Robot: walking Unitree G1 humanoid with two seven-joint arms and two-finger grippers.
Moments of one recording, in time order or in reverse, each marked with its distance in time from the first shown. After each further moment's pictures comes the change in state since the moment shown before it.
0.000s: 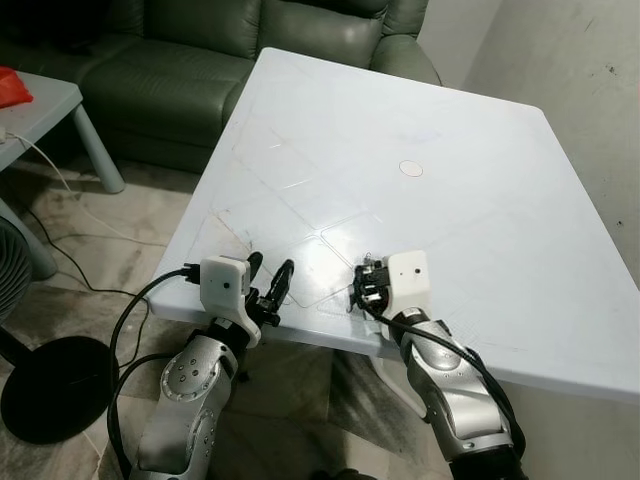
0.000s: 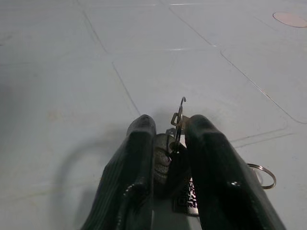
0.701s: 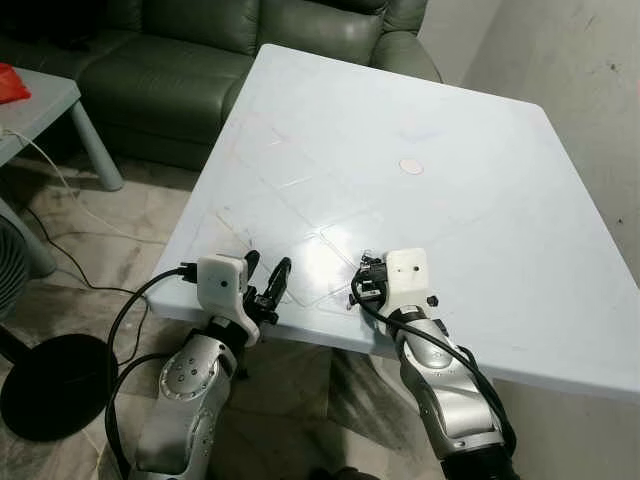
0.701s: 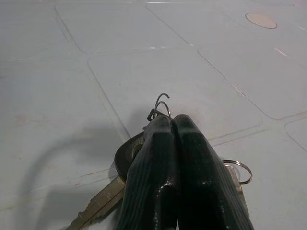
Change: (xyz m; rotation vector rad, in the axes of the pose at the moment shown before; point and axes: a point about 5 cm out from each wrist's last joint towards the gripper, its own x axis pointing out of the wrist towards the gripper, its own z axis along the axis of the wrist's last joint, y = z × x) left arm 0.000 0.002 0.003 -0.001 -0.008 0.021; right arm 0.002 -0.001 0.001 -0.040 -0.001 -0.097
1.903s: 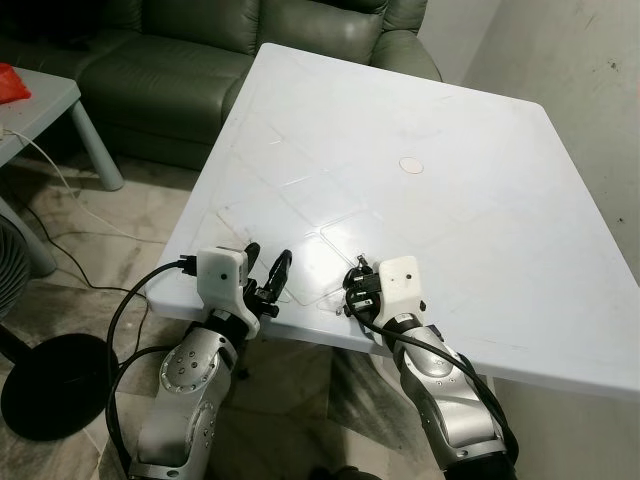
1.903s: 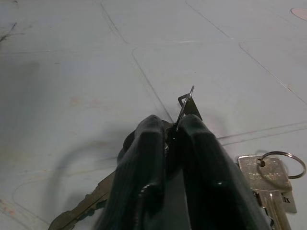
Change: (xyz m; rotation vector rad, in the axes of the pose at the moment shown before) left arm 0.005 0.001 0.007 0.007 -0.024 -0.005; right arm -0.006 0.009 -0.006 0.016 -0.002 0.142
